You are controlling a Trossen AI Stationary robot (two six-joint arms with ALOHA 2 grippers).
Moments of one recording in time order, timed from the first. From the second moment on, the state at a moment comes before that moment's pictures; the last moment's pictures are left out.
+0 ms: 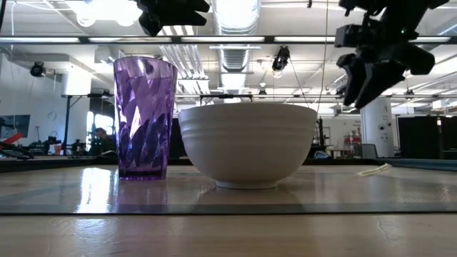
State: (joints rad) left arm -0.22 1.19 0.90 0.00 -0.46 -0.19; right arm 0.00 1.06 0.78 -0.81 0.28 -0.11
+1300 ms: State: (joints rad) left arm -0.22 1.19 0.90 0.00 -0.46 -0.19; right arm -0.01 1.58 0.78 -0.83 0.21 -0.27
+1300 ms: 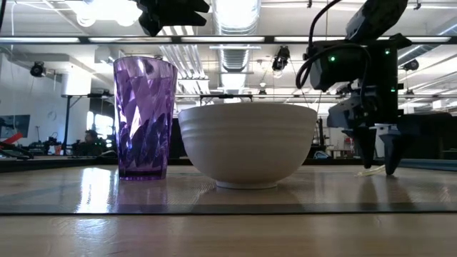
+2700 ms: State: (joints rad) left arm -0.22 1.19 0.90 -0.03 -0.46 -0.21; right arm -0.17 1.58 0.79 -0.84 0.08 -0.29
